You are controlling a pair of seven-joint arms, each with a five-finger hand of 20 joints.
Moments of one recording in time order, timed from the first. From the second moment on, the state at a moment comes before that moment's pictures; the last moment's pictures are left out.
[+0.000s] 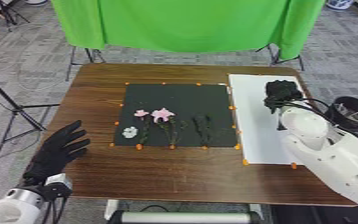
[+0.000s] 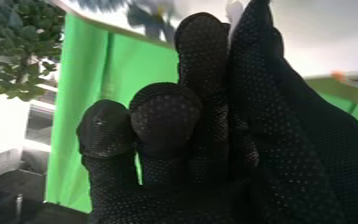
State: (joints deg) left arm 137.1 -45.9 -102.2 -118.7 36.0 7.9 9.9; right arm -62.9 -41.6 45.4 -85.7 -137.3 -3.4 26.6
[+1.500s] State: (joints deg) left arm 134.9 -46.1 -100.9 -118.2 36.4 7.4 8.9; right arm -60.5 -58.3 36.7 -95.6 -143.7 -4.1 11.2
